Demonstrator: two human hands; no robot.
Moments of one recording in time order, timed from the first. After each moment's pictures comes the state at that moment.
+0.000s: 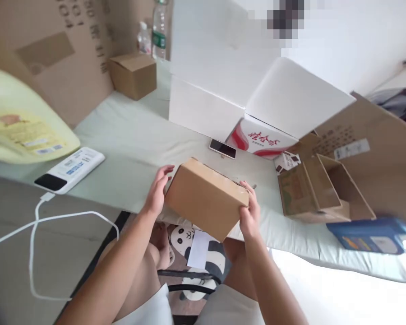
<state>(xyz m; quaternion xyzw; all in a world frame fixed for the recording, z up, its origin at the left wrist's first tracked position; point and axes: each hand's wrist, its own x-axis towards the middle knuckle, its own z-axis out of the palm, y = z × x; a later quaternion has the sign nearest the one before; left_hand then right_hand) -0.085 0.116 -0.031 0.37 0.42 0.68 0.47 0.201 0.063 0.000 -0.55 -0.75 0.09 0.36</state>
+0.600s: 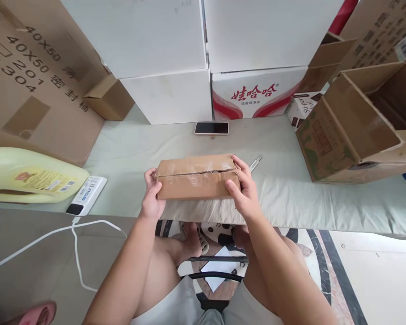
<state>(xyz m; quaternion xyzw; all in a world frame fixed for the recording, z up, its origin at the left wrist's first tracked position) -0.034 0.110 -0.014 0.43 0.45 0.60 0.51 0.231 0.073 -0.014 -0.52 -0.58 0.27 0.56</state>
